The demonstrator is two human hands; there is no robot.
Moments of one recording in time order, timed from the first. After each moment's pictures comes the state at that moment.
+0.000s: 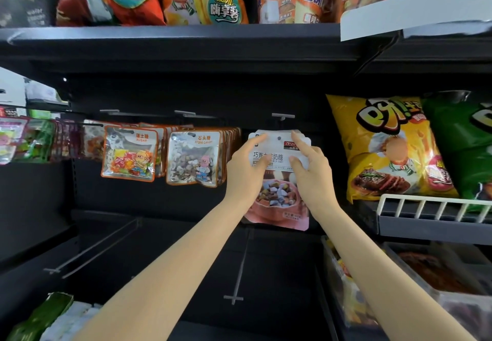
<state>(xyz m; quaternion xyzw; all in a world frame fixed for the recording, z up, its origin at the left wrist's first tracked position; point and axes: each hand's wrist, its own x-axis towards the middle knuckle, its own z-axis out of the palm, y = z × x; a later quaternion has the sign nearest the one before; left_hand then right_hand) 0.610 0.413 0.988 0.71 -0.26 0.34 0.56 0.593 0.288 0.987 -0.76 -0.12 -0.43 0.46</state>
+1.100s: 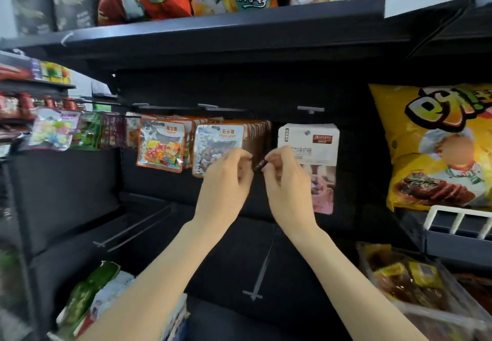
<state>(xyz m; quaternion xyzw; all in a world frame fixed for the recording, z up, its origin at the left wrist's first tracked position) 0.587 0.467 0.967 0.79 -0.19 0.51 0.30 0.588 0.346 0.966 -0.76 -0.24 -0.45 0.41</state>
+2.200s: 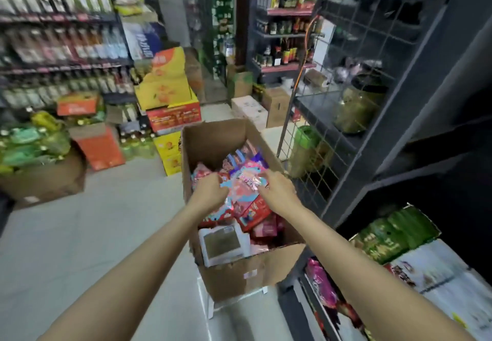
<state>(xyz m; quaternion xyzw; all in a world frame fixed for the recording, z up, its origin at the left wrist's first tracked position) 0.487 1.194 0.664 0.83 0.48 0.07 0.29 0.620 1.104 0.664 -0.84 -0.46 0.18 0.22</state>
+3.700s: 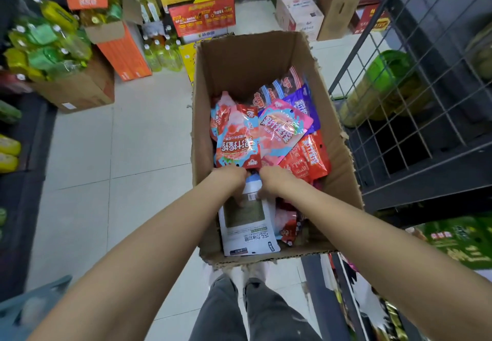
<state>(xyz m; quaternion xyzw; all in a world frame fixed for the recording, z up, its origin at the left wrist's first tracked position) 0.518 1.243 0.552 0.81 0.38 -0.41 0.21 0.614 1.192 0.534 -0.71 -0.58 0.35 -0.16</state>
